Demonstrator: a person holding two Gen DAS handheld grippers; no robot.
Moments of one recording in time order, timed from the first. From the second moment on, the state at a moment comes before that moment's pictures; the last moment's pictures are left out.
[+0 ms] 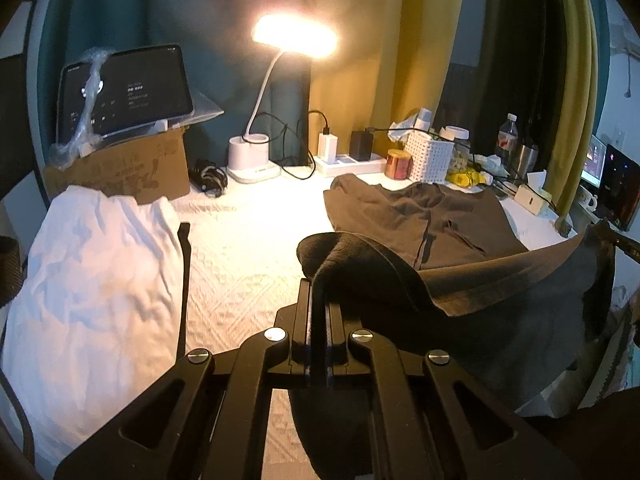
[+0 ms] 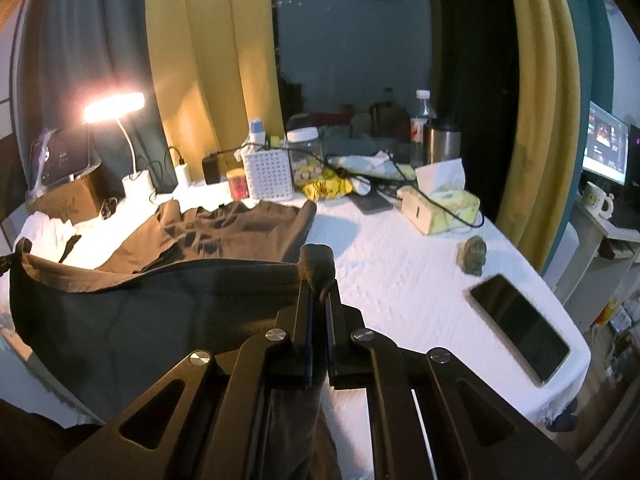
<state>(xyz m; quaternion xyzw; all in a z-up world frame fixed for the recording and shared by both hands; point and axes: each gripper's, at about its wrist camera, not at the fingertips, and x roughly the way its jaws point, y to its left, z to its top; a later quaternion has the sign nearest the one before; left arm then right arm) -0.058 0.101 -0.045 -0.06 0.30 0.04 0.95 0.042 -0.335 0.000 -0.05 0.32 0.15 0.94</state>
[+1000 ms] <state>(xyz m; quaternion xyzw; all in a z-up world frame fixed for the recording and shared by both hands) 0.027 0.114 -0.024 -0.05 0.27 0.06 0.96 0.138 -0.347 0.027 -0.03 0.26 0.13 0.96</state>
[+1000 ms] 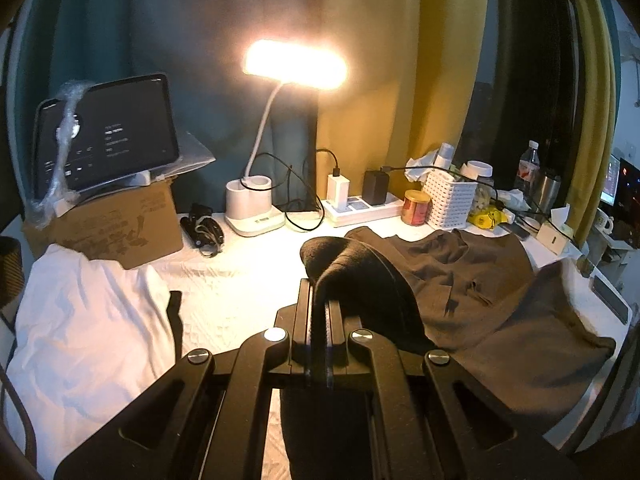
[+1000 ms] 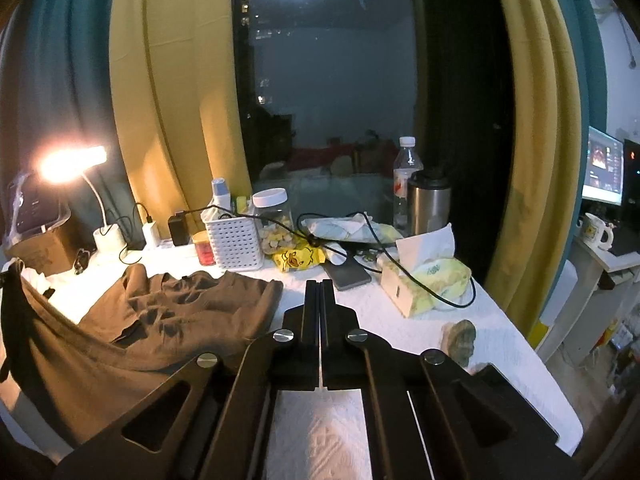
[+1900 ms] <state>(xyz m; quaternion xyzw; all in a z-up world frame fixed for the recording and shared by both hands) 0.073 0.137 -0.083 -0.06 0.36 0.07 0.93 0.240 -0.278 -0.123 -0.04 0.48 0.22 0.85</state>
